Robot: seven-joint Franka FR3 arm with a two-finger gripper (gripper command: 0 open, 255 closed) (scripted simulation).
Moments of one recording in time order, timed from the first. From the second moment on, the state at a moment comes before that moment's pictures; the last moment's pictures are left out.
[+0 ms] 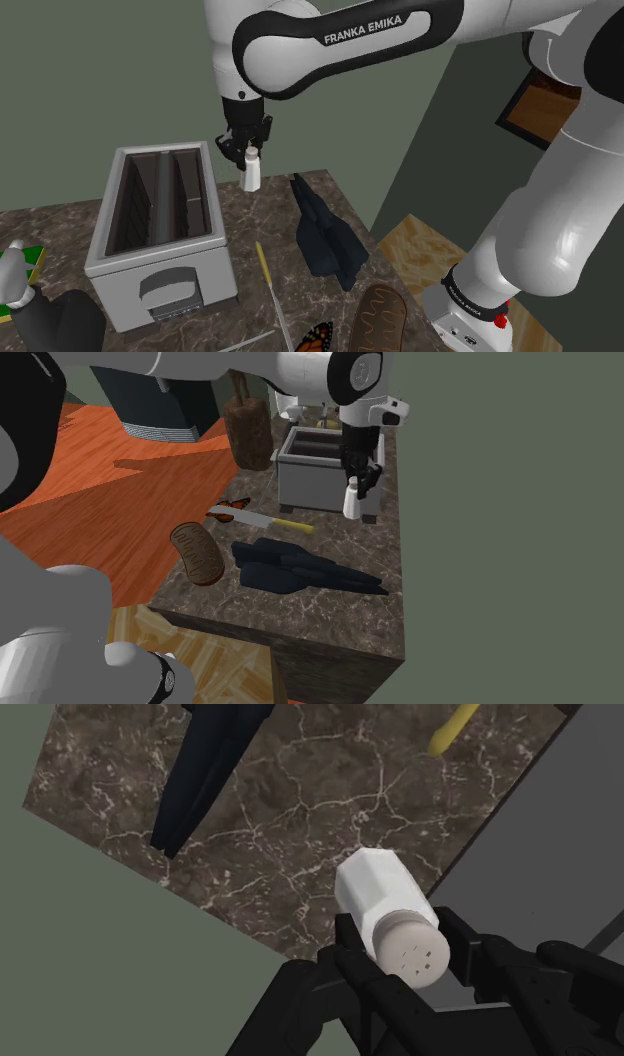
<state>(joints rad) 0.15 0.12 0.43 -1.85 -0.16 1.94 0.40</state>
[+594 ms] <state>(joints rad) 0.17 -0.10 0.45 -2.05 -0.06 1.94 0.41</state>
